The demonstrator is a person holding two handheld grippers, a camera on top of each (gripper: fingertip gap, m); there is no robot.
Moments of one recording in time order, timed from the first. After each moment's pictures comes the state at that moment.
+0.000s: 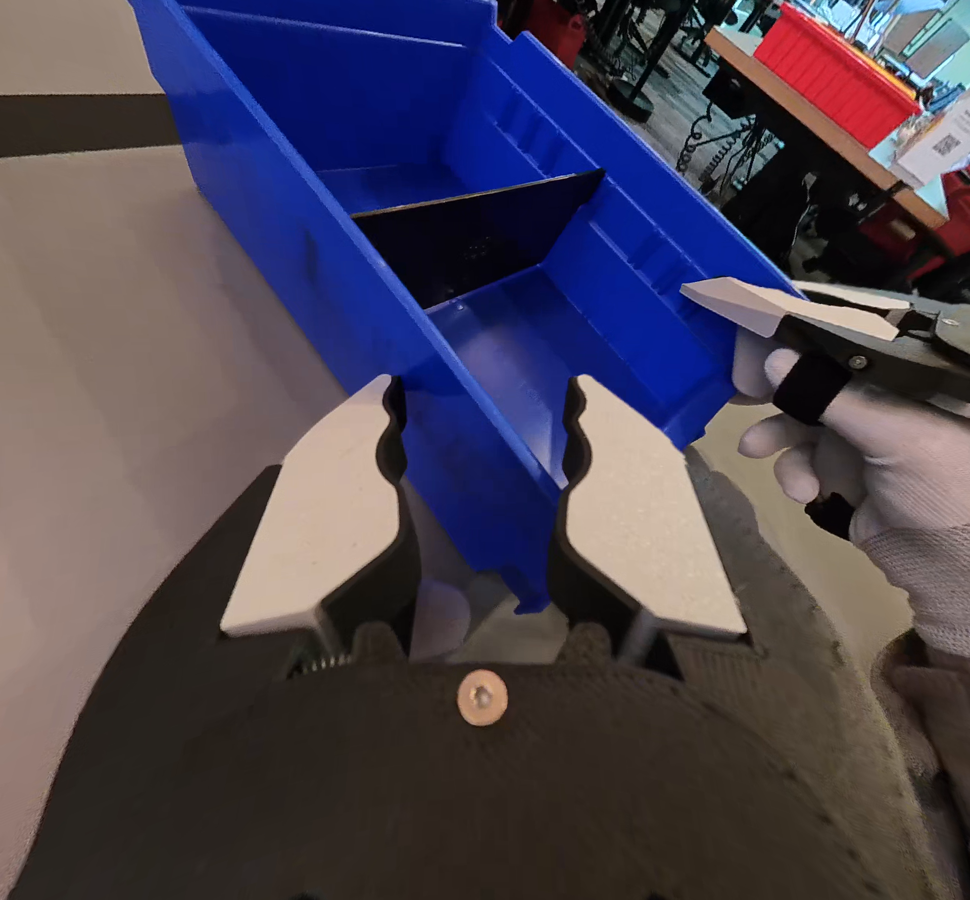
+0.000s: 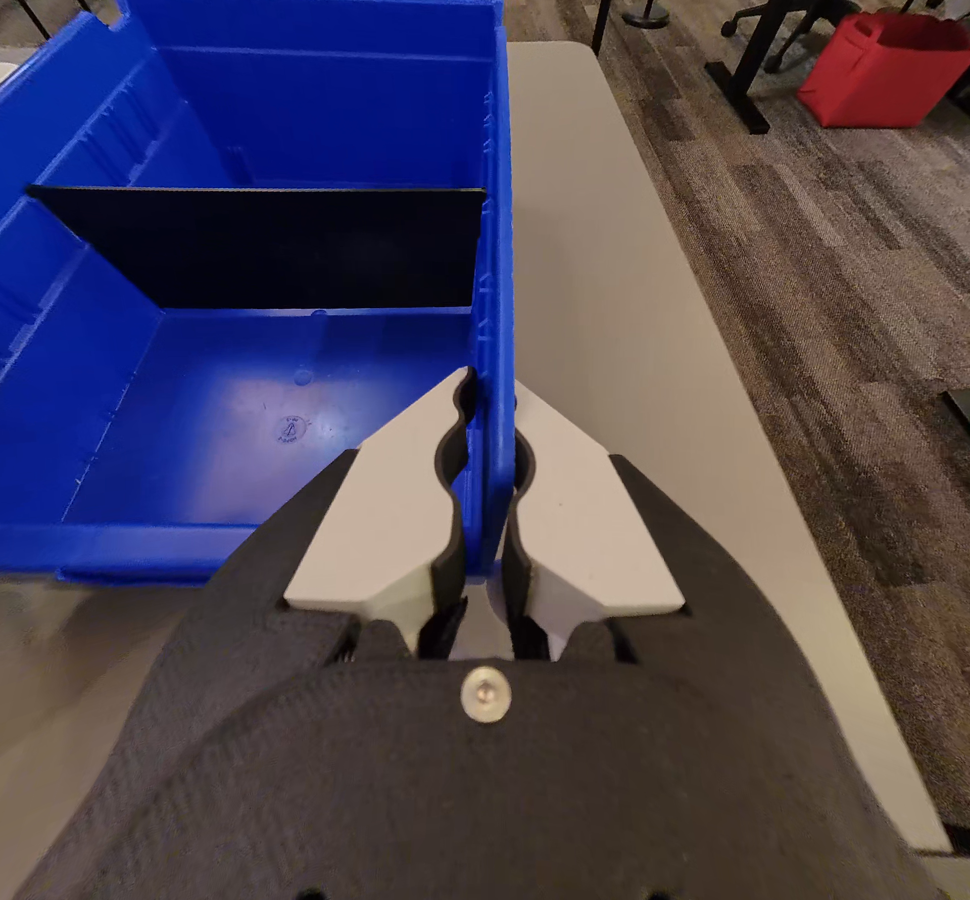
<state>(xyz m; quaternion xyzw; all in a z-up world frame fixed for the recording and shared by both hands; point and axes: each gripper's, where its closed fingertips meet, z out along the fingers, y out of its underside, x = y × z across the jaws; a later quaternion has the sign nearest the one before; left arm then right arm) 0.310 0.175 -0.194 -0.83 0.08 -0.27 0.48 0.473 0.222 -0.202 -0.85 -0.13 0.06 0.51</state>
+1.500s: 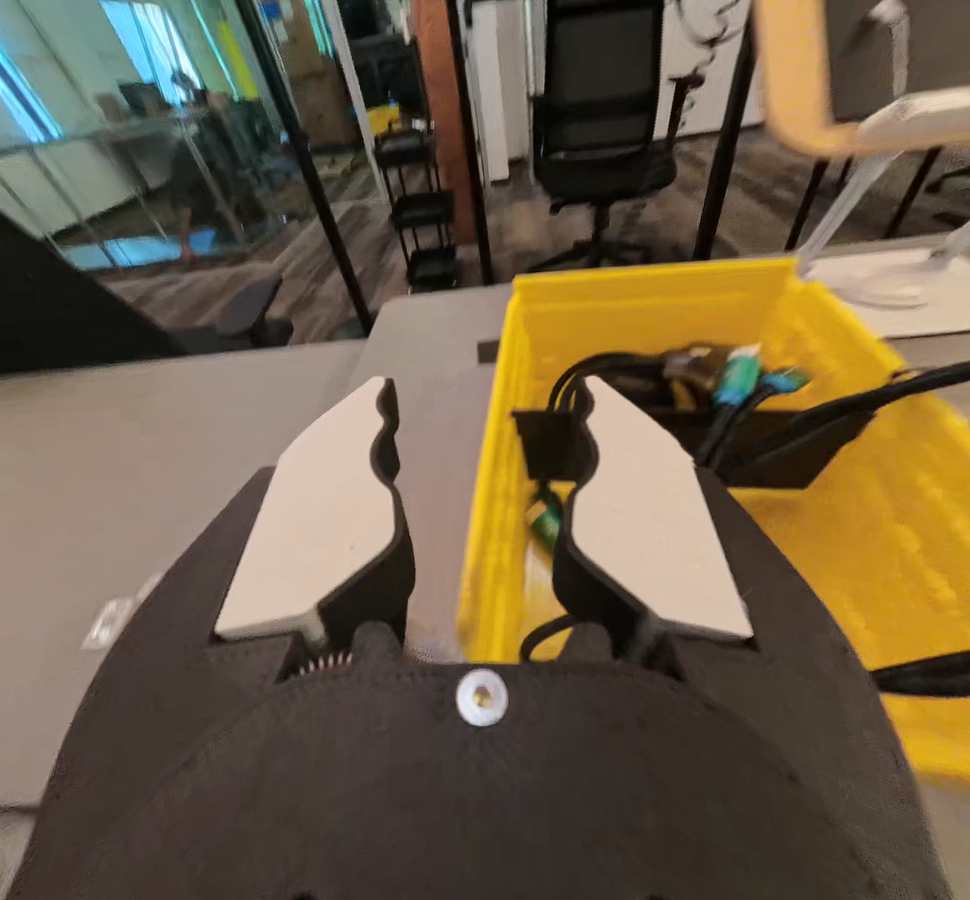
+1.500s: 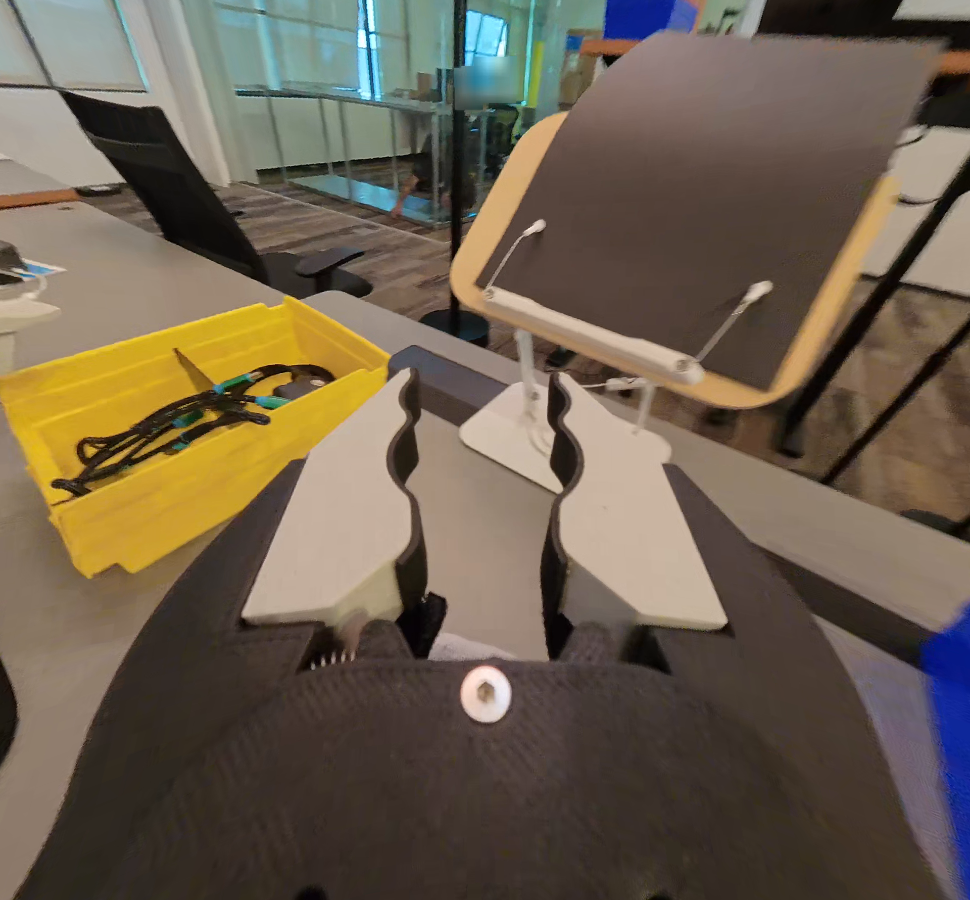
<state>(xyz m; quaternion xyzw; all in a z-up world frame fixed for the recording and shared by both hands) -0.362 -0.073 -0.104 -0.76 -0.11 0.18 0.62 0.029 0.120 -0.012 -0.64 -0.37 0.29 0.61</state>
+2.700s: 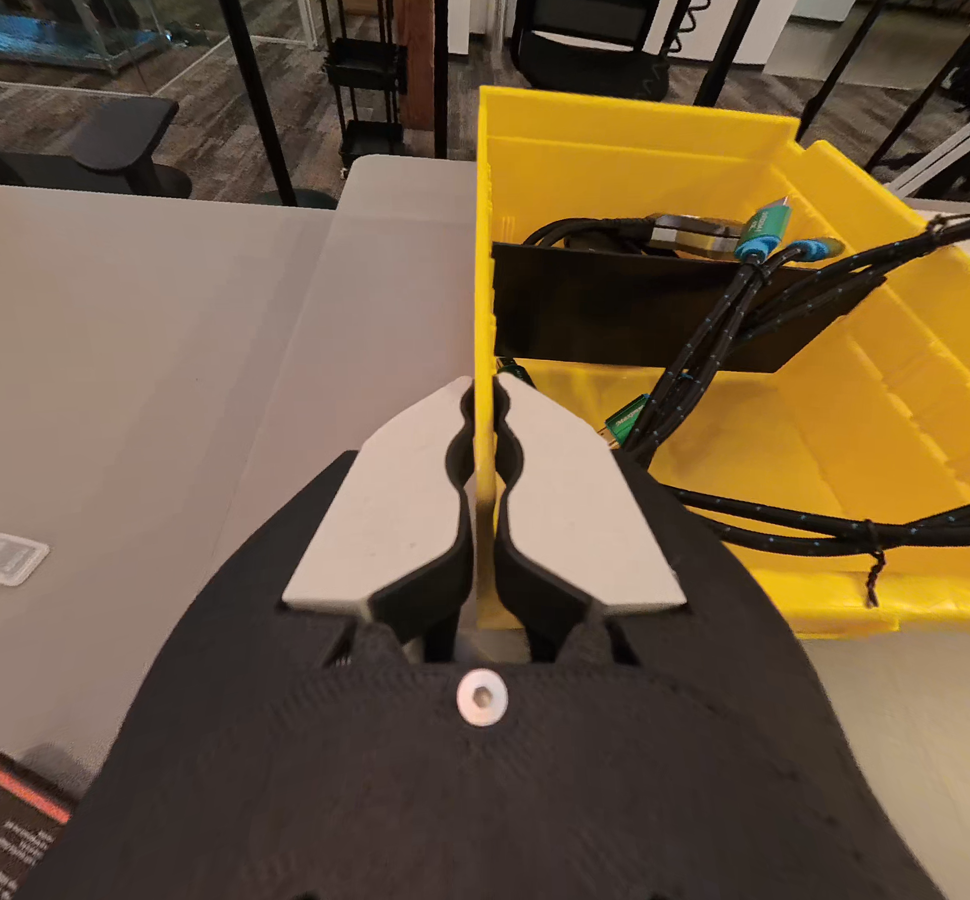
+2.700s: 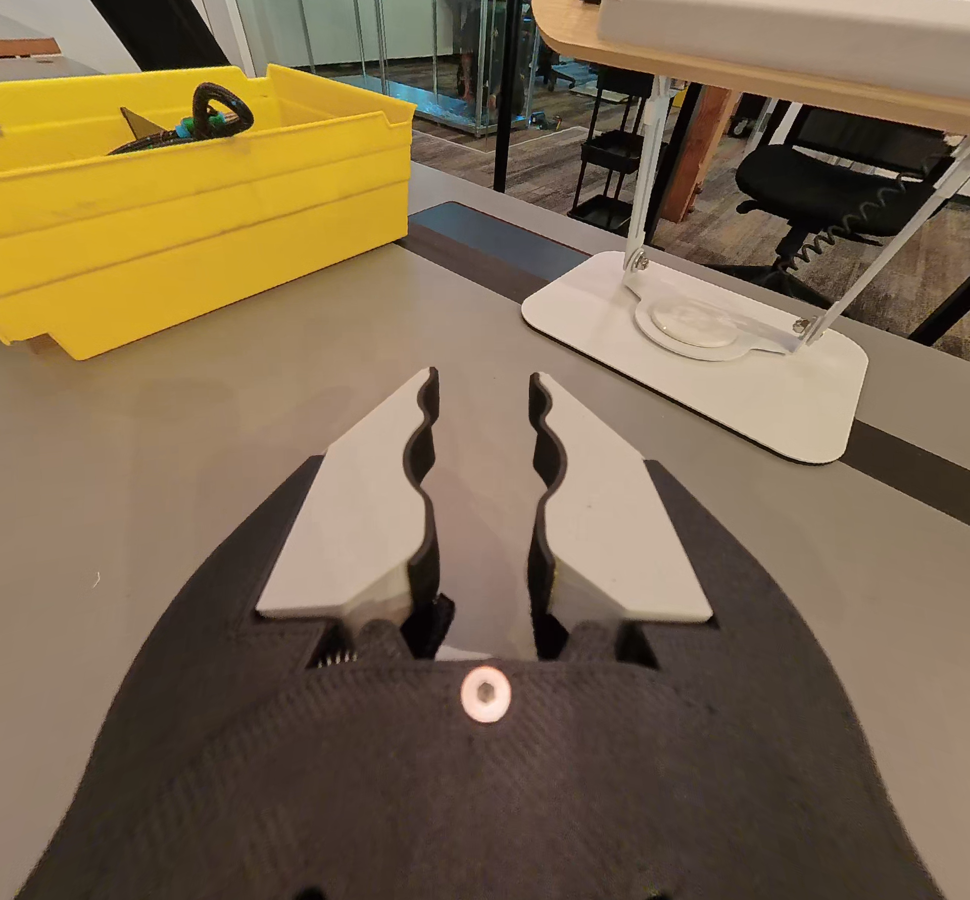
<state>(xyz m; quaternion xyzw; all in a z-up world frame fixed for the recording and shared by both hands) -0.440 -0.048 -0.194 -0.80 -0.16 0.06 0.57 -0.060 0.139 -0.192 -0.67 -0.41 0.29 0.54</state>
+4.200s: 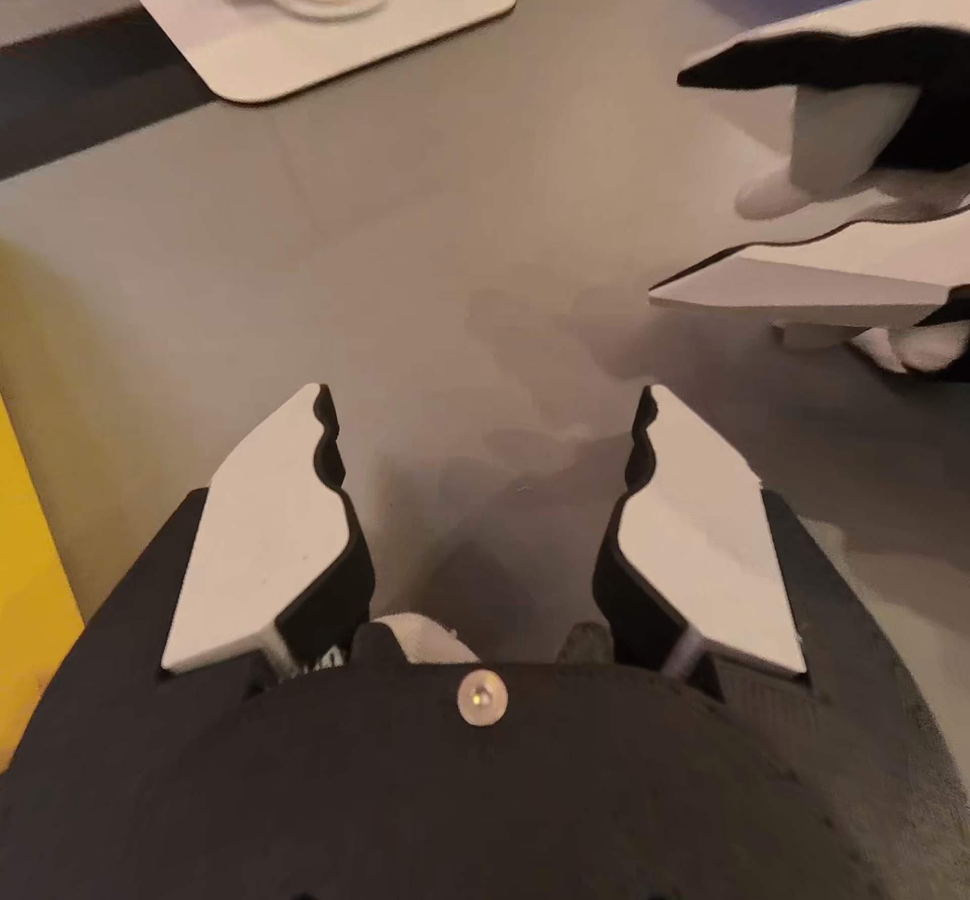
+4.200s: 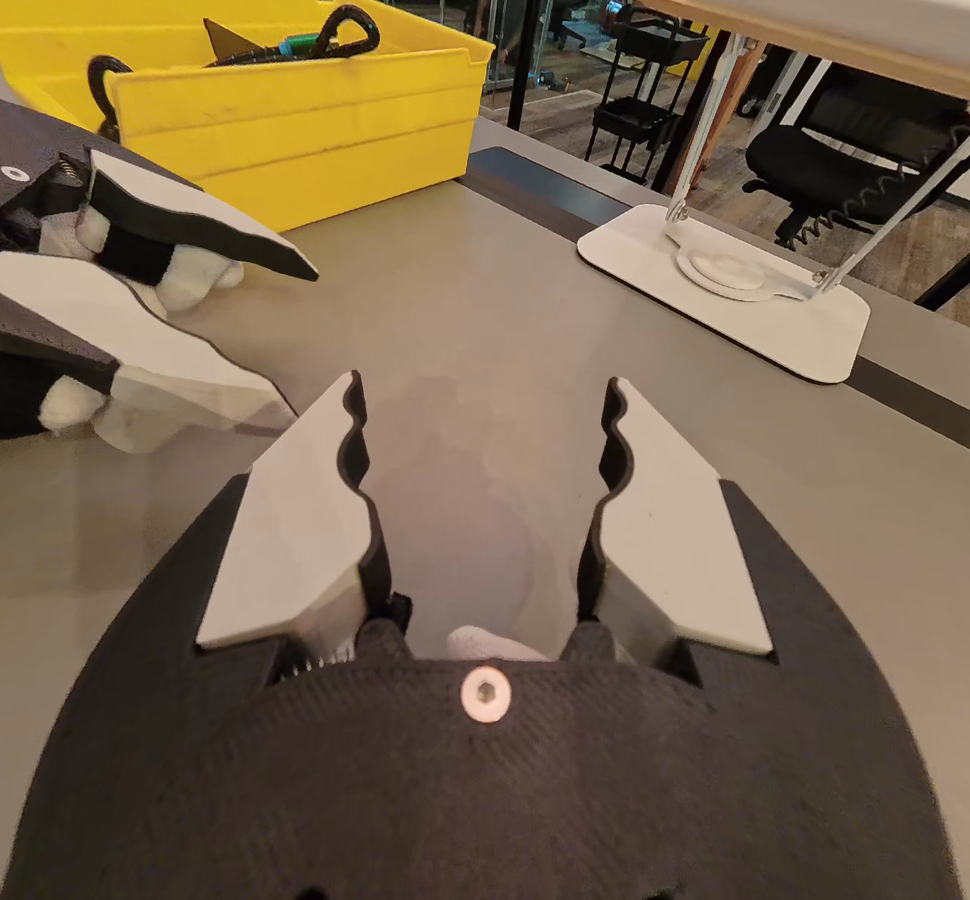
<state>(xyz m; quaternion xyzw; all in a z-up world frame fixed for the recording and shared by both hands) -0.092 0.017 -0.240 -0.88 0.12 -0.08 0.46 -0.027 0.061 -0.202 -0.67 -0.45 0.25 0.53</state>
